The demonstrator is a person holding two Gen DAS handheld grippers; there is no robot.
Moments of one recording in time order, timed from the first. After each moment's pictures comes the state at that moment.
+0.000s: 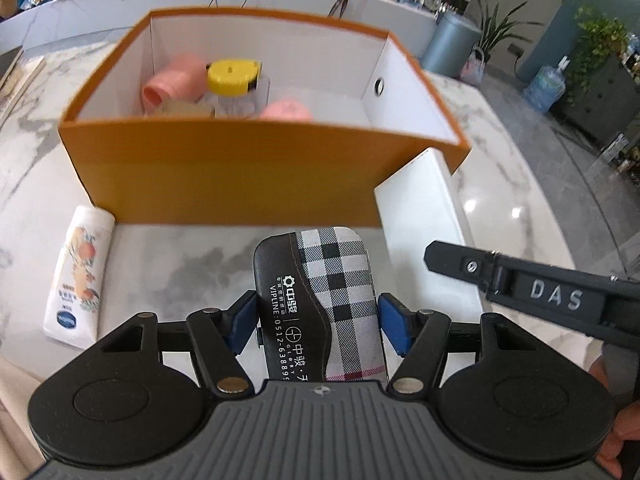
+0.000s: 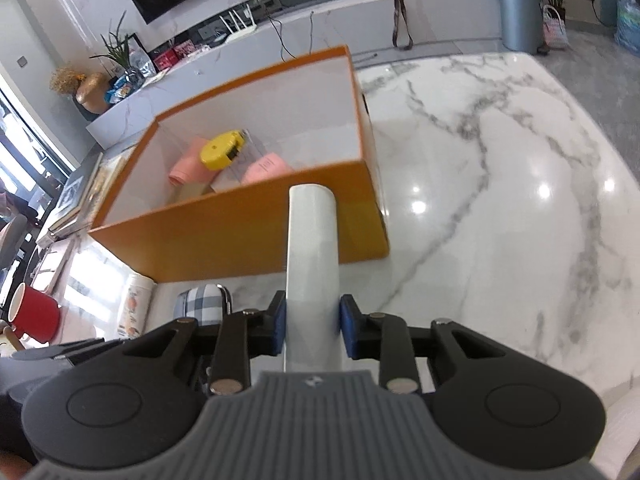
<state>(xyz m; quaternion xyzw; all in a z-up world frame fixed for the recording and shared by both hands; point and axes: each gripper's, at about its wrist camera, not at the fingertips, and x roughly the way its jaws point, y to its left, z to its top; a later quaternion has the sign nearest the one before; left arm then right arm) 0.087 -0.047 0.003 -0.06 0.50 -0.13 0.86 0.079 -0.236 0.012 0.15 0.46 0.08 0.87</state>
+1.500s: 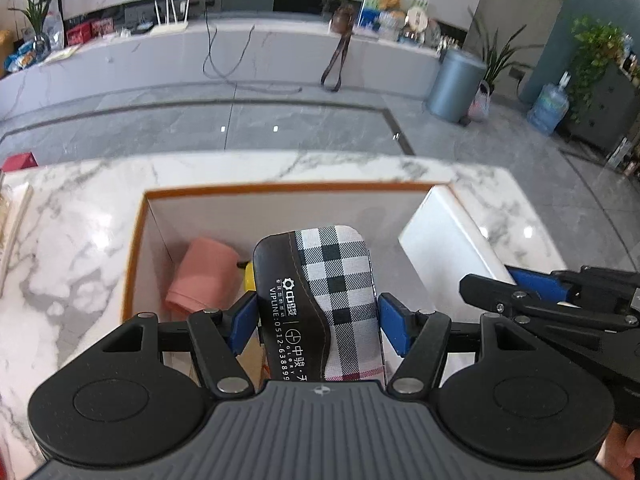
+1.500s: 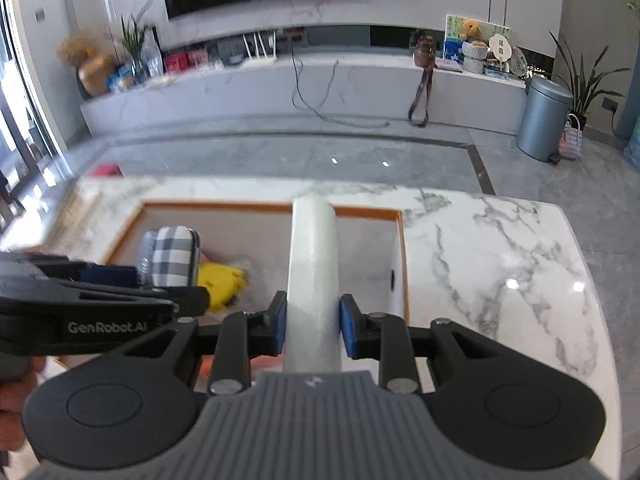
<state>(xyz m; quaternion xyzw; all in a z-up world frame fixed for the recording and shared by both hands) 0.238 -0.027 0.048 -0.02 0.46 -0.12 0.88 0.227 -0.190 0.066 0.01 0.41 0.07 0.91</state>
